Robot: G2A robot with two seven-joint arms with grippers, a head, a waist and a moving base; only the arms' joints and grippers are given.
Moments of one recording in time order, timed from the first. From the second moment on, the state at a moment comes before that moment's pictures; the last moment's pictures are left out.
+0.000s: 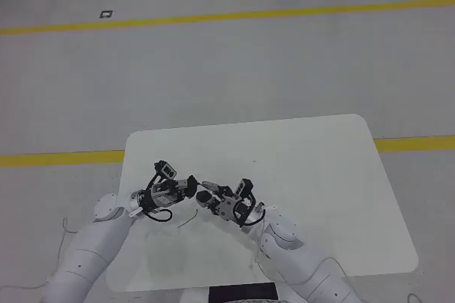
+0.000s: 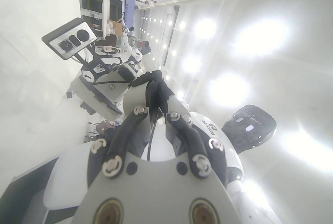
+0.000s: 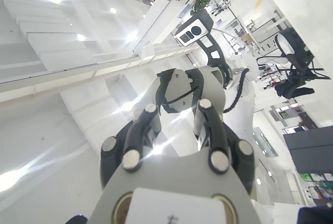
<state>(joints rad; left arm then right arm) 1.27 -1.02 -1.10 -1.14 -1.00 -0.28 -1.34 -1.46 -1.43 0.90 -1.40 0.86 -0.02 0.47</state>
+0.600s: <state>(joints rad) 1.27 -1.02 -1.10 -1.14 -1.00 -0.28 -1.34 -1.49 -1.42 0.95 -1.43 0.86 -0.08 0.50</state>
